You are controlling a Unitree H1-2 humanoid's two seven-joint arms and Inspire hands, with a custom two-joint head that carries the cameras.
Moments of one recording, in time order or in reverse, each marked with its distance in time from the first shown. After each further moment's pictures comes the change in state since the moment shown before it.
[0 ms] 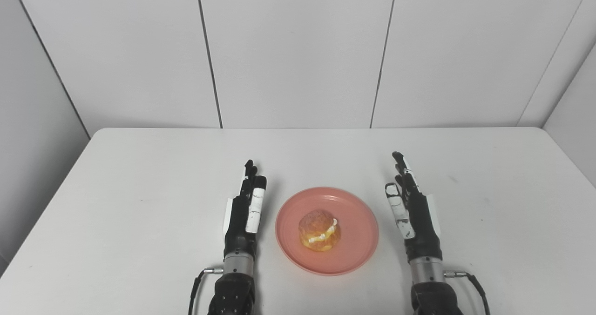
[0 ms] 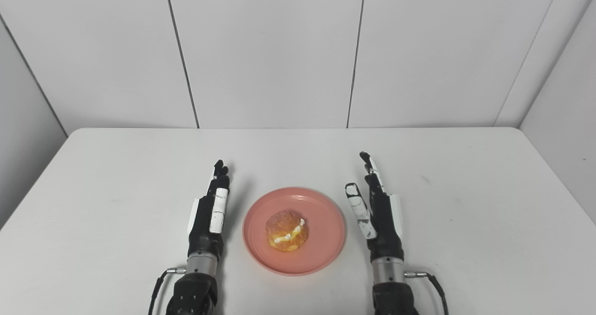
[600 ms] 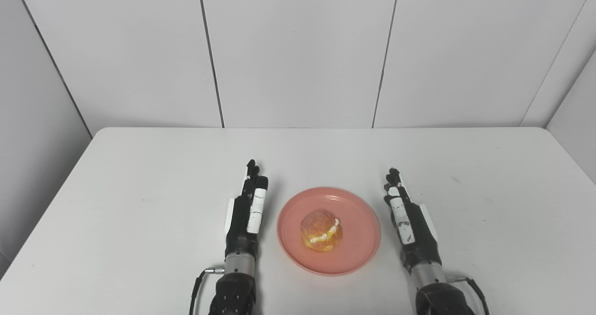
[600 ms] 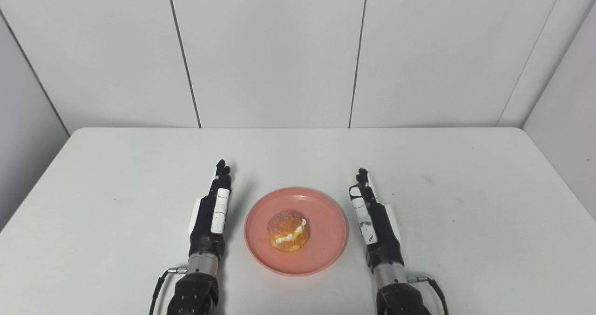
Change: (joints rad) left arm 0.001 -0.002 -0.004 -0.004 0.000 0.011 0.000; right arm 0.019 -0.024 -0.005 -0.108 0.126 0.318 0.112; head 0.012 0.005
